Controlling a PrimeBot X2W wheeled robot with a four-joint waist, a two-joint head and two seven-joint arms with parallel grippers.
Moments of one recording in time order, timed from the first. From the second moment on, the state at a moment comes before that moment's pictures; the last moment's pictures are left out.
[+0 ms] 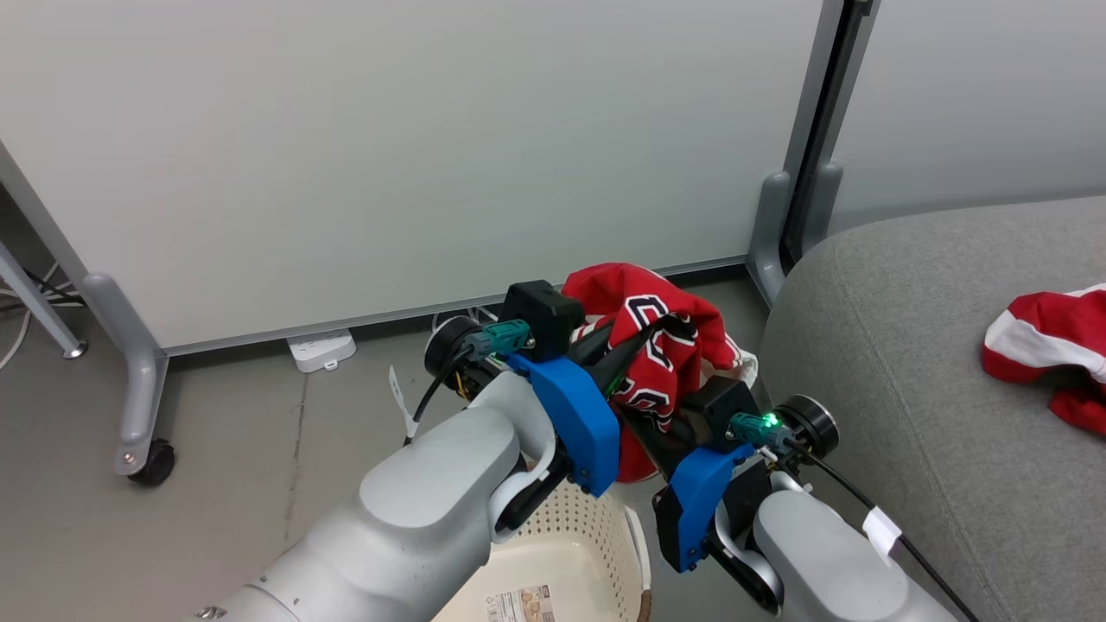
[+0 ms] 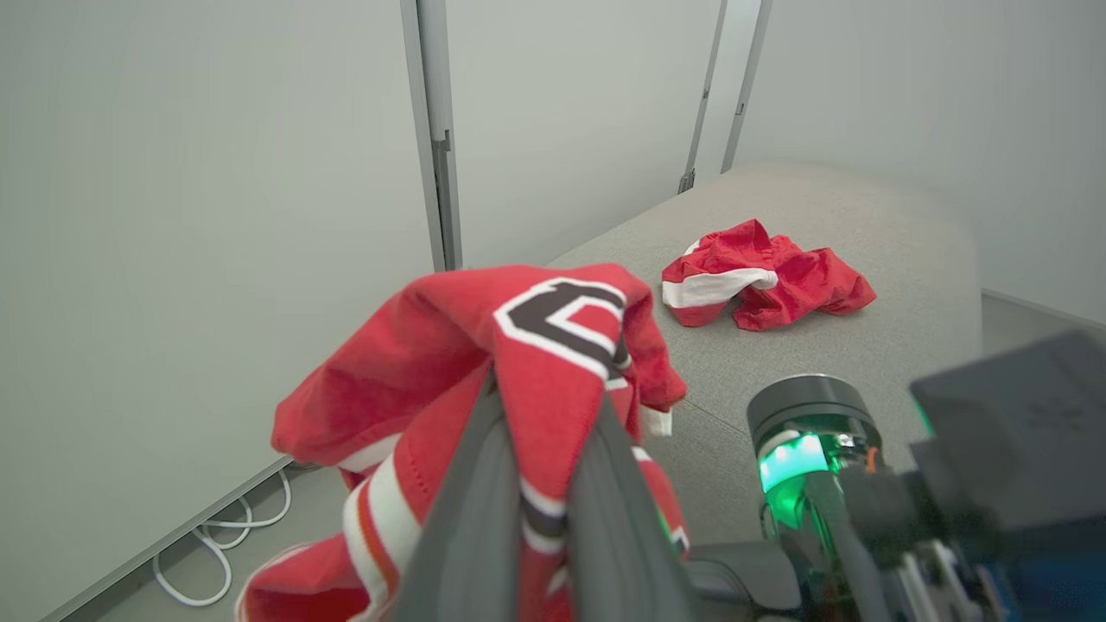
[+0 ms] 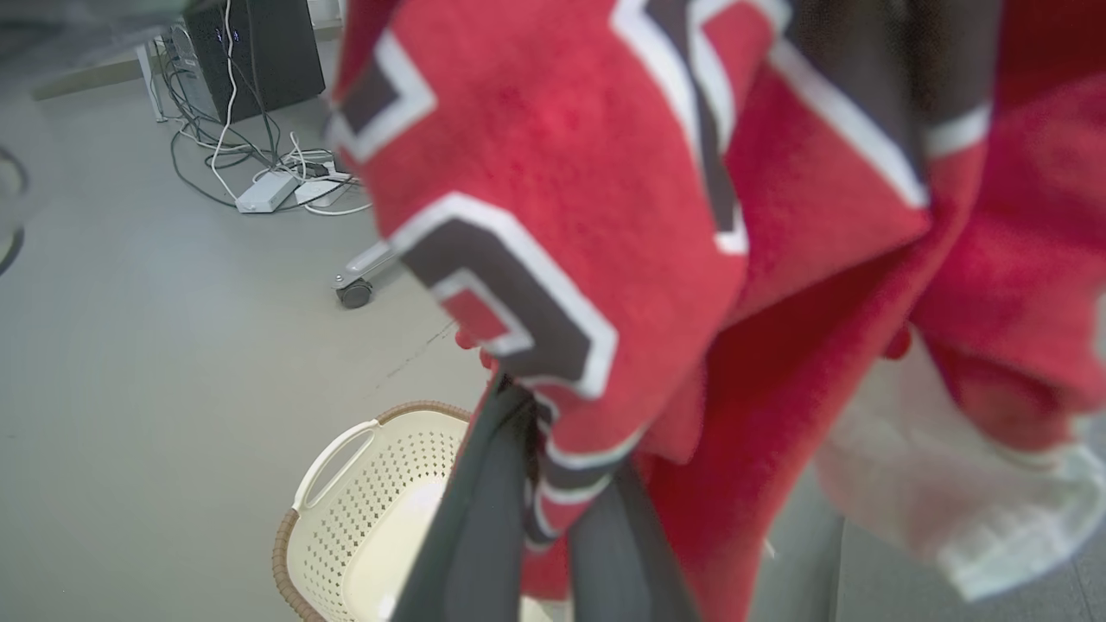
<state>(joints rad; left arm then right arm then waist) -0.92 0.05 -1.17 0.72 -0.93 -0.05 -0.20 -0.54 -0.12 0.64 0.68 0.27 0.13 -0.09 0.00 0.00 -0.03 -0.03</state>
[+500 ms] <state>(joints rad) -0.94 0.05 -1.21 0.75 -0.98 -0.05 -0.22 -0.57 -0.11 0.67 0.75 0.30 0.13 -0.13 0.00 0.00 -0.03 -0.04</state>
